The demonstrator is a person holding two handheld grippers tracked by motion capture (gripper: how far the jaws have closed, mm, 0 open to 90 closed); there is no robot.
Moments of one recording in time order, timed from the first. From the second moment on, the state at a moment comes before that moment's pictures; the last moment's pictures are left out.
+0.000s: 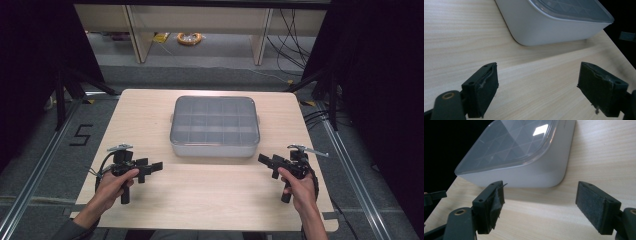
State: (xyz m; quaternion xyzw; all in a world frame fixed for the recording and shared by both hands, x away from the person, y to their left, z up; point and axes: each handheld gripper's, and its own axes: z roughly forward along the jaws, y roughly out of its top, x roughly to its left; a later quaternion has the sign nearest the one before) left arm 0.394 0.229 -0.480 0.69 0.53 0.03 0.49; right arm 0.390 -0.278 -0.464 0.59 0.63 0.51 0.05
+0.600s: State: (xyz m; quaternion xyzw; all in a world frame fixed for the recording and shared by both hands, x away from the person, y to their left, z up) left arm 0.440 0.227 -0.461 0.67 0.54 0.02 0.51; right arm 0.435 -0.282 -0.451 0.59 0.61 0.52 0.06
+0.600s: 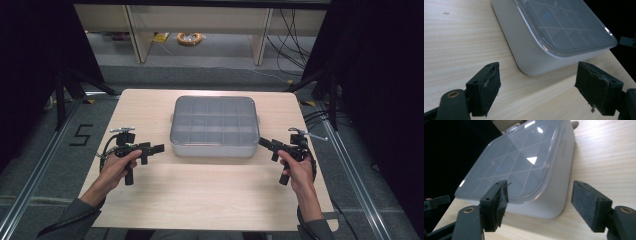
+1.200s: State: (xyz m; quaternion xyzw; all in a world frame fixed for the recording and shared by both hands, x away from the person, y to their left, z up) left arm 0.497 0.214 -0.450 0.66 0.56 0.03 0.50; right arm 0.491 -0.279 -0.450 0.62 0.59 0.51 0.03
